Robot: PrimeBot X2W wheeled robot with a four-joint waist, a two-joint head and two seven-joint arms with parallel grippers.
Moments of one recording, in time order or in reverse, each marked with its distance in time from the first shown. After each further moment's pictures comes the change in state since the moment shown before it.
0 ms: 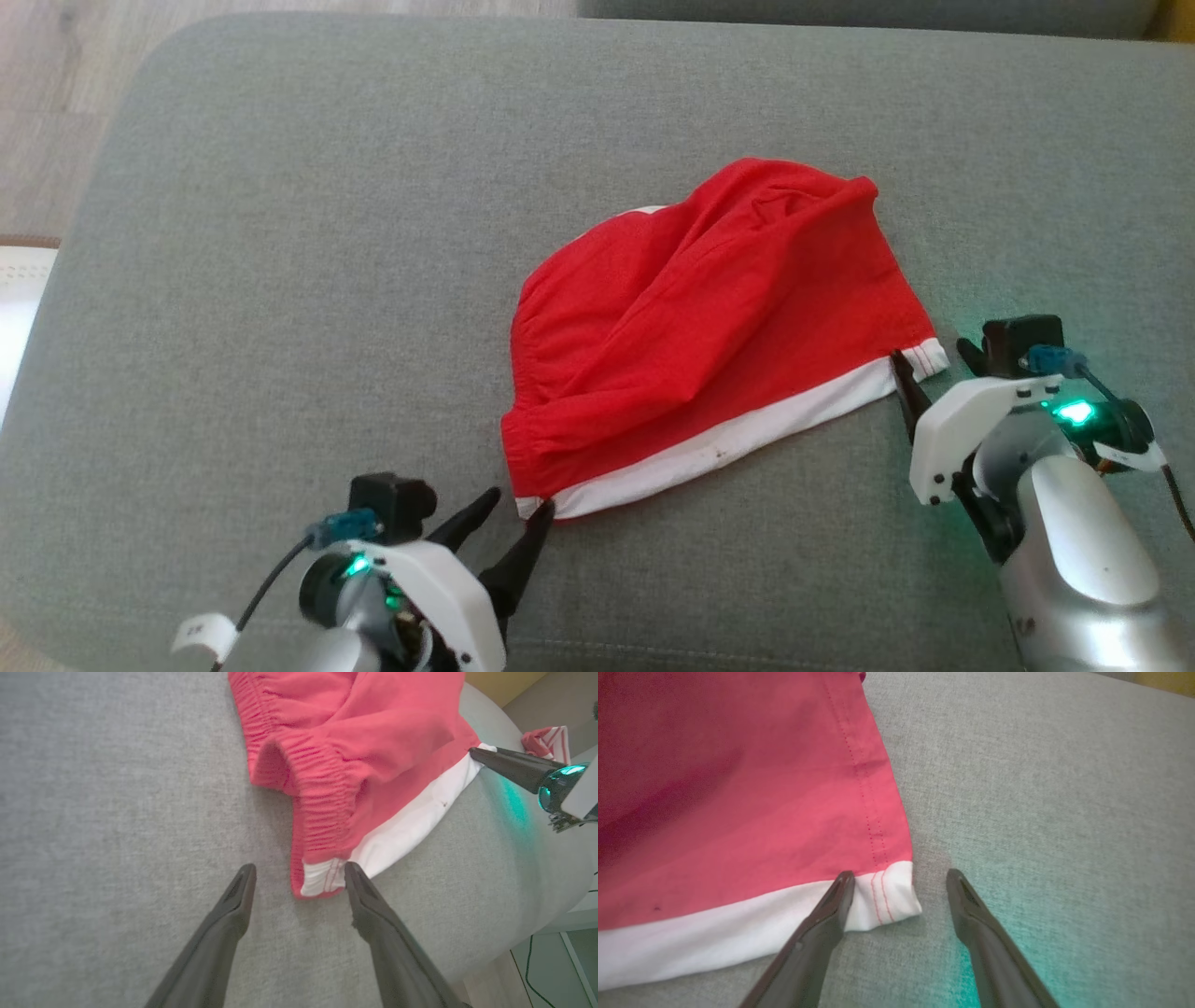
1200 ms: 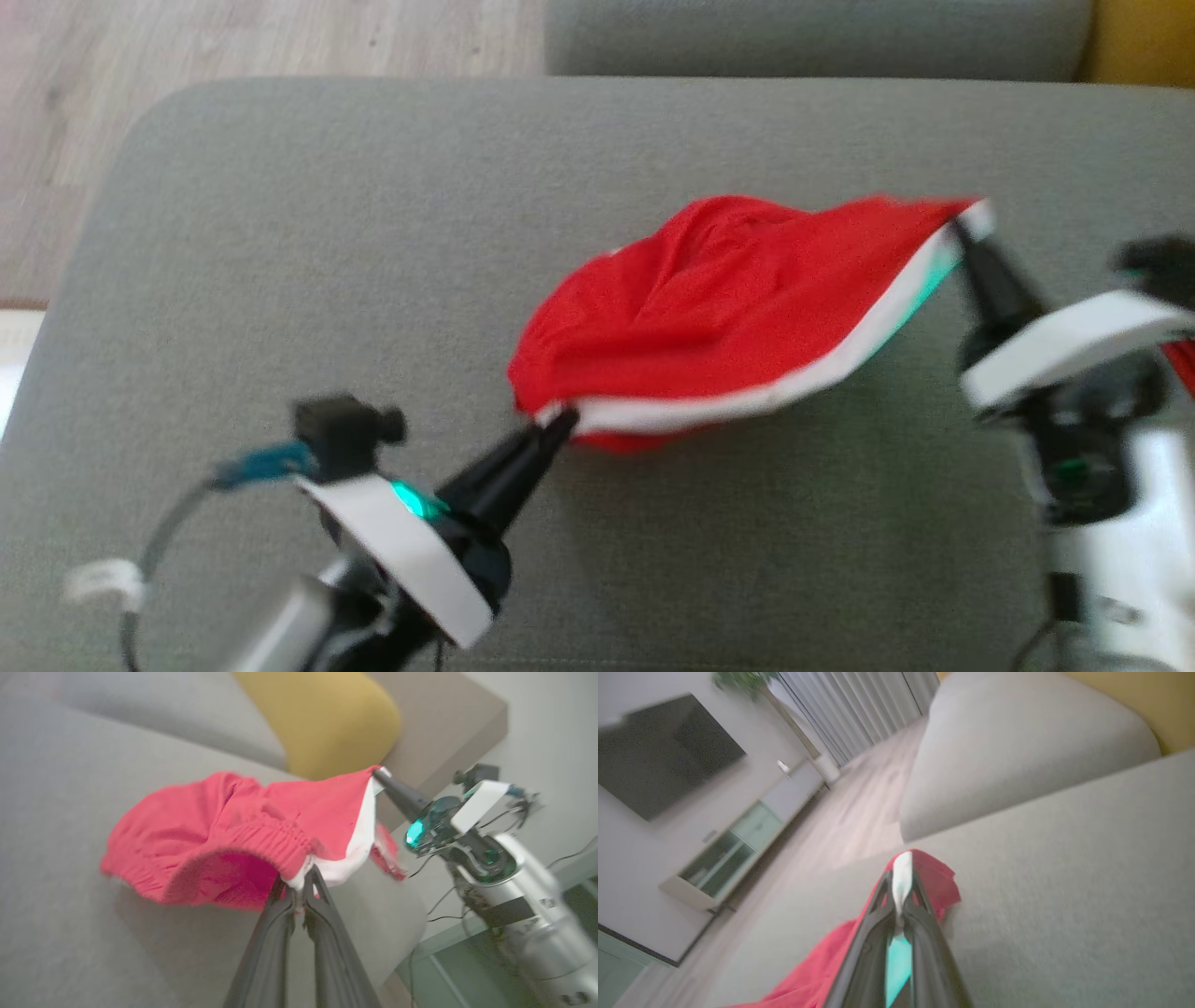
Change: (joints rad) left arm -0.060 0.164 -0.110 -0.384 -0.403 0.000 0.020; right arm 0.067 0.028 -0.049 -0.484 0.640 0.000 0.148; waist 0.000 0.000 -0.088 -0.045
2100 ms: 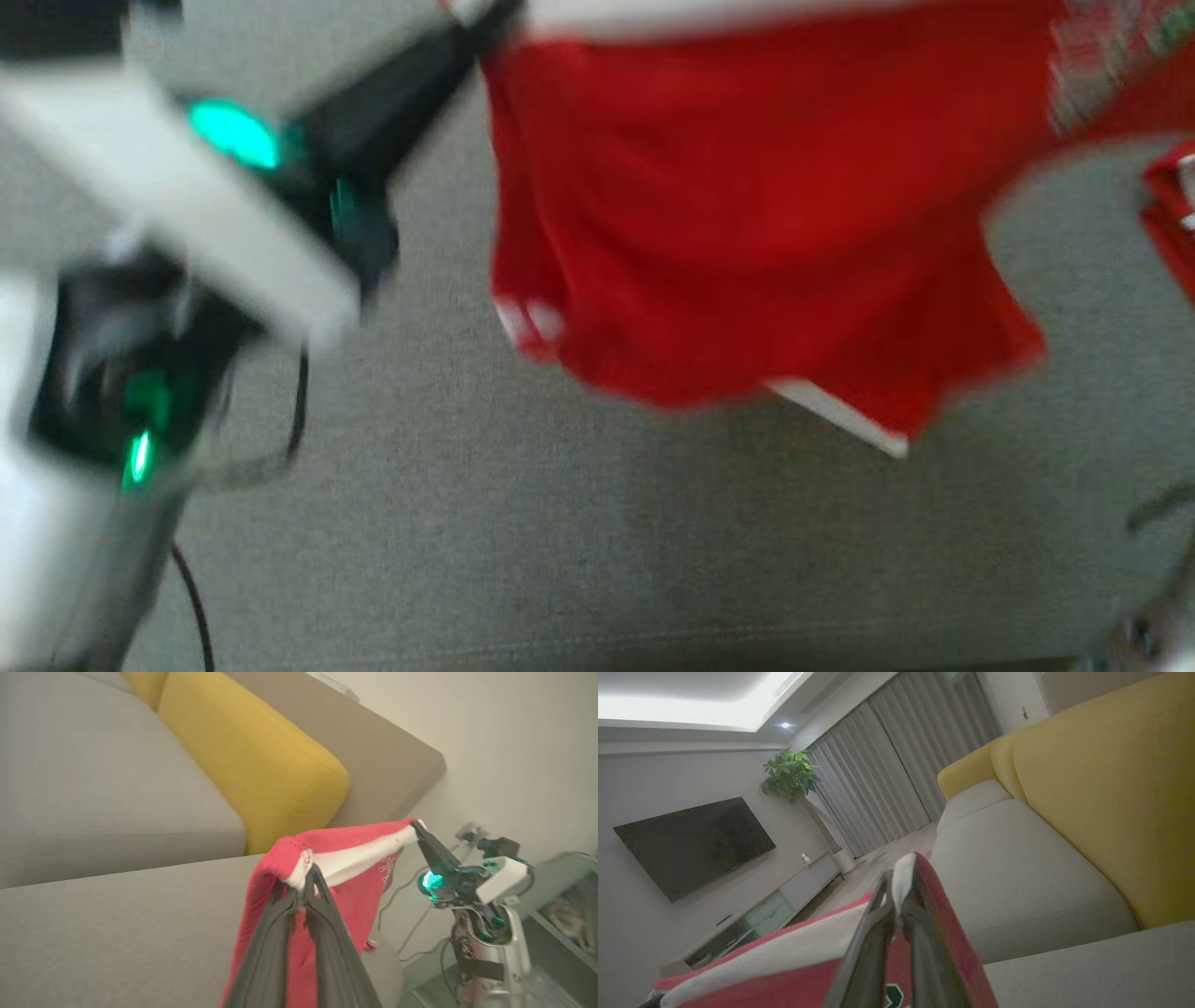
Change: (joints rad) left arm -0.508 0.083 0.194 -0.351 -0.253 0.293 0.363; right arm -0.240 0.036 -0.298 -0.566 0.152 0.000 0.347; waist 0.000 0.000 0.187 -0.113
